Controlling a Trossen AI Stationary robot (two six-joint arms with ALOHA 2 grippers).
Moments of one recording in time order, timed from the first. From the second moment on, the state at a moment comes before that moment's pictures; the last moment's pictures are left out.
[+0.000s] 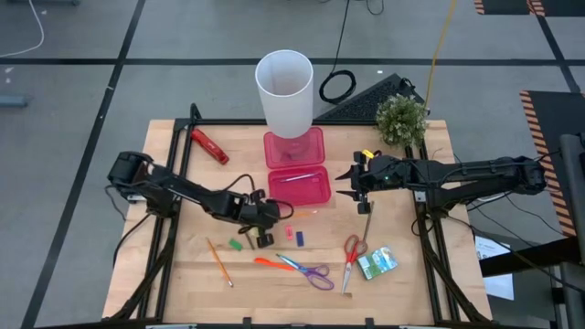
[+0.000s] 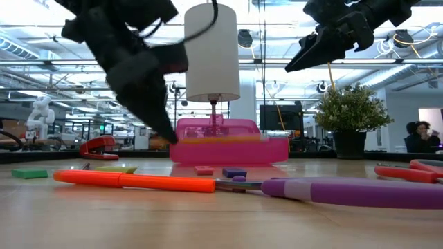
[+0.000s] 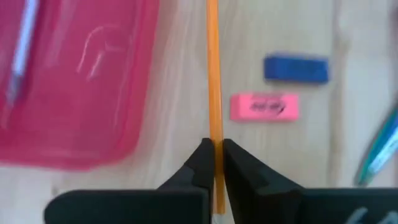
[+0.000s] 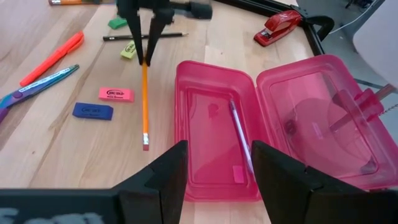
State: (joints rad) left arm -0.20 1.64 0.86 -0.17 -0.20 -0.33; right arm -0.07 1.02 0.65 -0.20 0.03 -0.27
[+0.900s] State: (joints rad) left arm 0.18 1.66 0.86 0.01 -0.02 -0.02; right arm -0.07 1.02 0.65 -0.20 0.03 -0.28
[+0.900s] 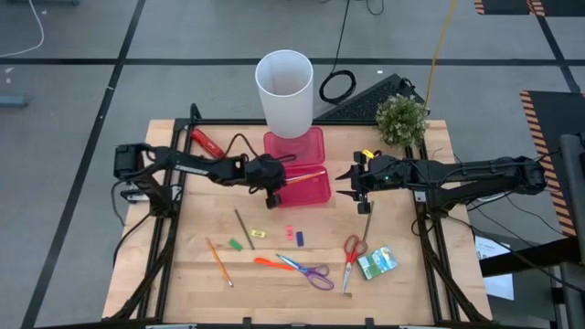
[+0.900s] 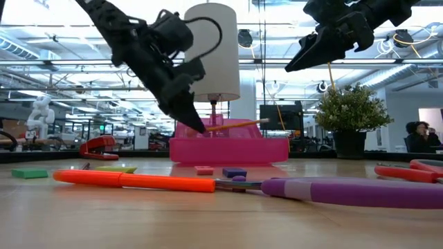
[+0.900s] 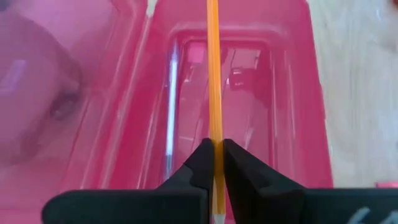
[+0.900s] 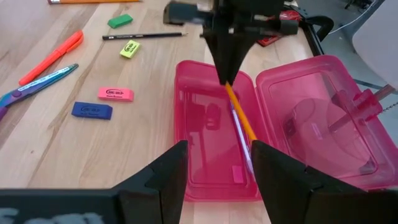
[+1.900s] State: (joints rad) left arm -0.03 1.41 0.86 -0.36 -0.10 -0.05; right arm 0.20 1.11 0.65 -0.31 0.11 0.08
